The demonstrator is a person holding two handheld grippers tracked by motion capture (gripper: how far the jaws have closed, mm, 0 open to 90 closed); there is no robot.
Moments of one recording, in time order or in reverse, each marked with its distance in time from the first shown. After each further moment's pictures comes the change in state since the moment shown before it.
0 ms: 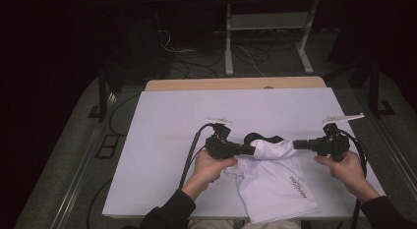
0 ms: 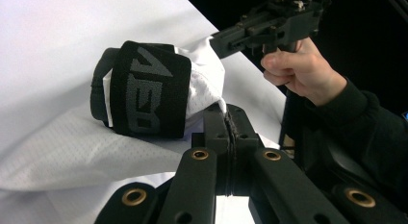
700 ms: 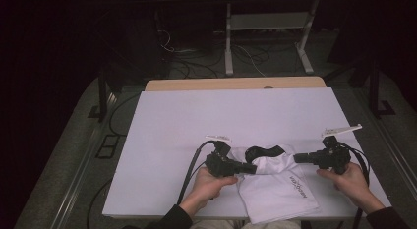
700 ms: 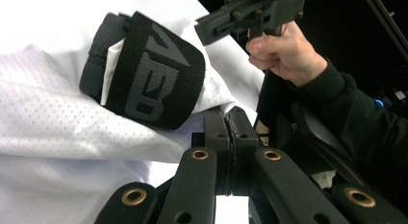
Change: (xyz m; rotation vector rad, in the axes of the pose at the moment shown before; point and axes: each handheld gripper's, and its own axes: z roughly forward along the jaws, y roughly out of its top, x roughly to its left) left arm -0.001 -0.042 0.011 0.034 -0.098 -0.054; right arm 0.009 -0.027 0.001 0.081 0.015 -0.004
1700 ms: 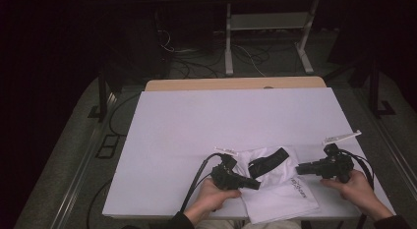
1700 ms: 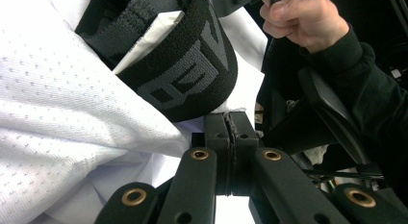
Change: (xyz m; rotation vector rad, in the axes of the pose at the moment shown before) left arm 0.007 -0.027 0.024 0.098 -0.015 -0.012; right arm 0.004 -0.016 -0.002 0.088 0.027 0.024
